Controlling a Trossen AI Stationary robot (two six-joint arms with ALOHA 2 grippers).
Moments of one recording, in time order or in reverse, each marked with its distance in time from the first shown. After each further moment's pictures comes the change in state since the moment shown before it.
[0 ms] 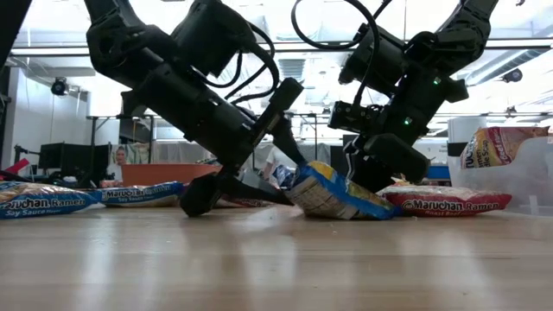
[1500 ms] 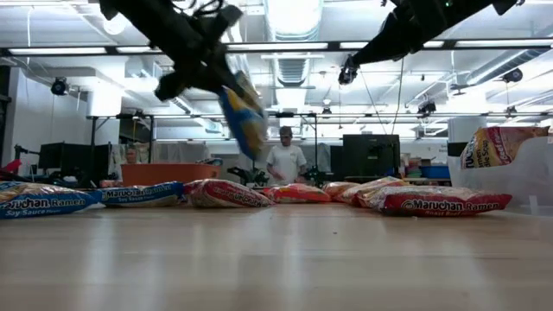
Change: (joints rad) left arm 0.207 -0.648 0.015 -0.706 -0.029 0.614; right arm -0.027 -0.703 -0.008 -0.174 0.124 -0.192
